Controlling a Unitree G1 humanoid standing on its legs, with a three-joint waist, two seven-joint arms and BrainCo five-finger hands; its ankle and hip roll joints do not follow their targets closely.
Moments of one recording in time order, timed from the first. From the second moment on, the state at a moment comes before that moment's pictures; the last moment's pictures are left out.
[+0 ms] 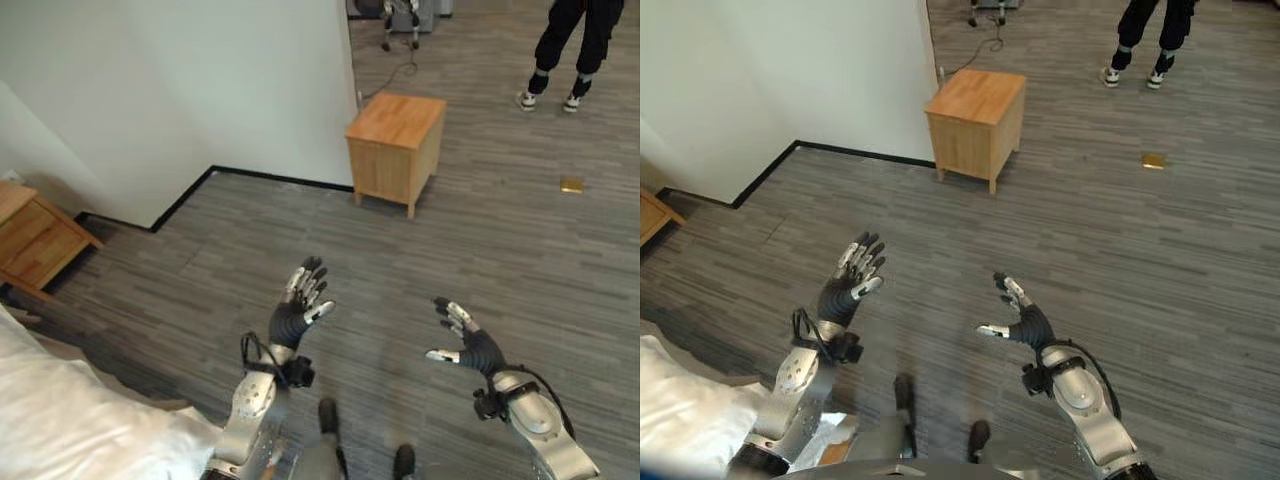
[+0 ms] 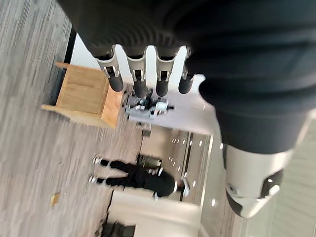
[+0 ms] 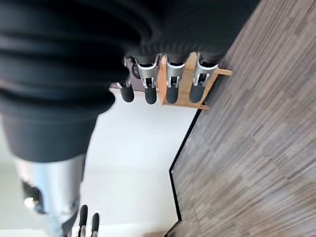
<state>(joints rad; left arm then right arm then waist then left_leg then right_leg) 0.08 0.28 -0.28 0.00 -0.50 -0.30 0.01 0.18 -0.46 0.28 -0.01 0.17 -0.19 0.01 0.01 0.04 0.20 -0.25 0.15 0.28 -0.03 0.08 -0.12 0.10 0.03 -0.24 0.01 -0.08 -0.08</state>
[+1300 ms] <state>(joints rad) 0.18 0.34 -0.18 0.02 -0.51 -0.30 0.03 -0.09 -0.41 0.38 -0.06 0.27 -0.17 0.04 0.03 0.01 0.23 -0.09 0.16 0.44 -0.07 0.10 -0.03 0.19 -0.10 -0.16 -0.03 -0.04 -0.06</state>
